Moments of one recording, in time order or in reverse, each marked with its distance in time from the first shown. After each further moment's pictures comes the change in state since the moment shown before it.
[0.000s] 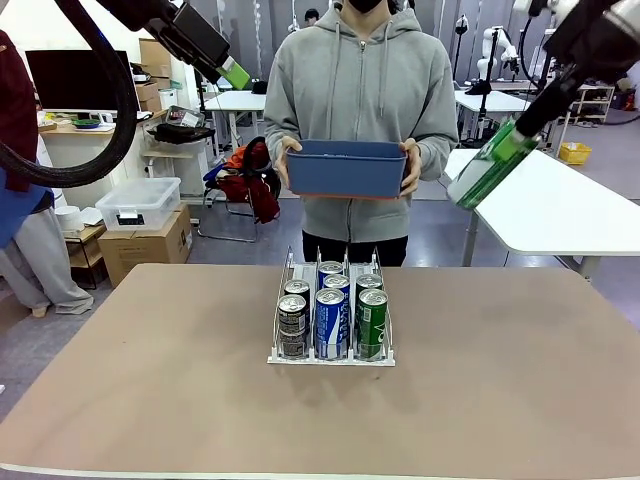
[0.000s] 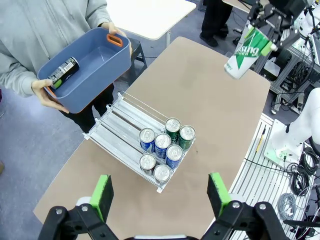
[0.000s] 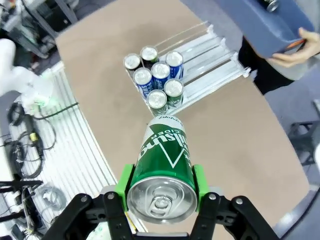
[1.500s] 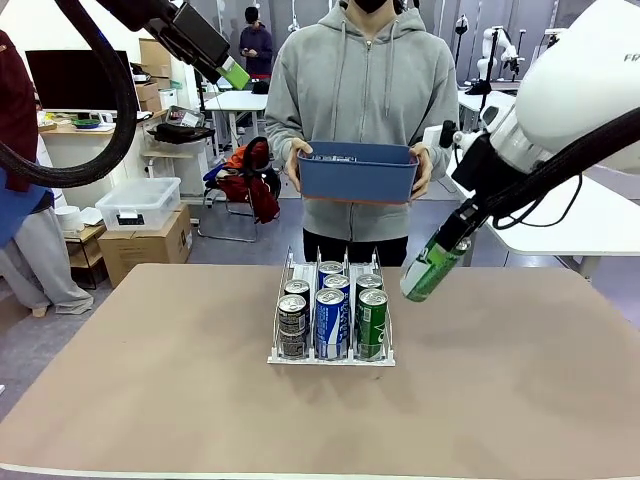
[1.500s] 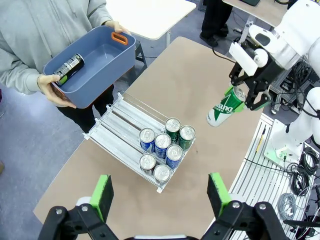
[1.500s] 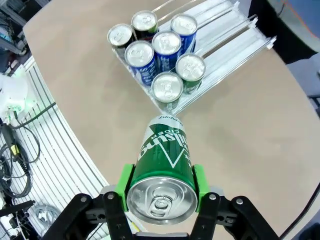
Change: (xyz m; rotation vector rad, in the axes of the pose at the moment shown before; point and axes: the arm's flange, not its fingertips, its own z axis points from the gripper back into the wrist) left arm 0.000 0.000 0.000 0.000 0.000 0.000; right arm -0.021 0.049 -0.156 -0.058 0.113 -0.091
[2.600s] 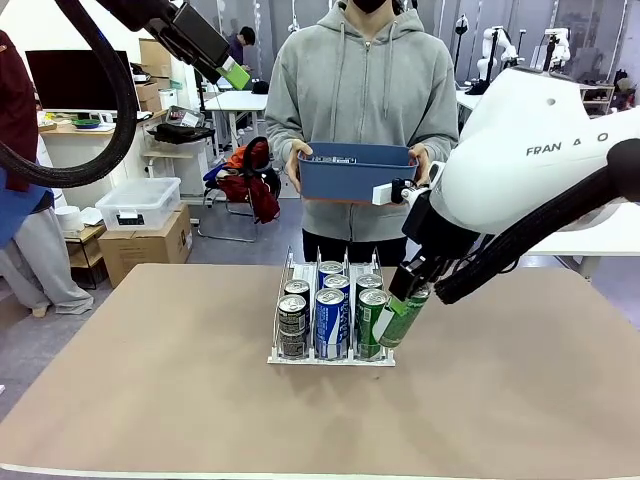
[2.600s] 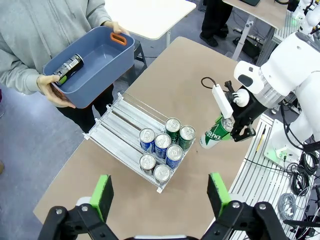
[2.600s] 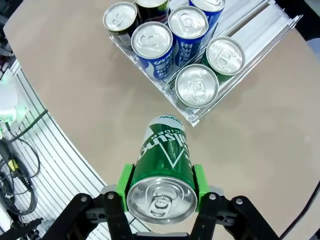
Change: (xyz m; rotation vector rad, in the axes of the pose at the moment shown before) left arm 0.000 0.000 0.000 0.000 0.000 0.000; right arm 0.012 0.043 -0.084 -0.033 0.081 -0.084
